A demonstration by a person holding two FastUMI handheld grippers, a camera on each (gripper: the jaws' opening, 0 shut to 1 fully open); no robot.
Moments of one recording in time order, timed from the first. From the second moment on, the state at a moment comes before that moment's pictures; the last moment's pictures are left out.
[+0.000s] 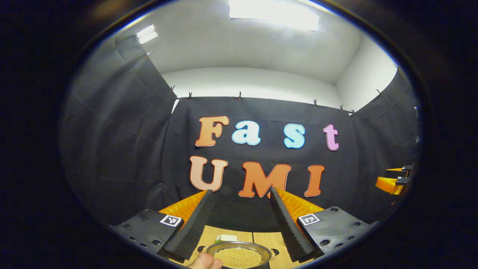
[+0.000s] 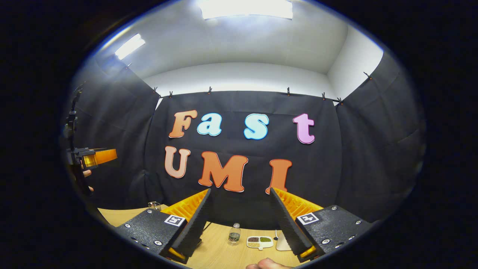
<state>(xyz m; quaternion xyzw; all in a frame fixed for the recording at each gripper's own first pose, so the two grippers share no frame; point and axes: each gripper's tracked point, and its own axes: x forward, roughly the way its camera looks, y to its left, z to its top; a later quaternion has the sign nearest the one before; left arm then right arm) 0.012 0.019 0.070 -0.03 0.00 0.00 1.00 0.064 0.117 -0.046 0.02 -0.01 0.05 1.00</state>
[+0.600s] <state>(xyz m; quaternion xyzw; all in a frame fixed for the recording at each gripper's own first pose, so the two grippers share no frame) -0.013 0.041 0.087 0.00 -0.03 0.05 1.00 0.055 0.093 -0.061 0.00 -0.01 0.04 1.00</state>
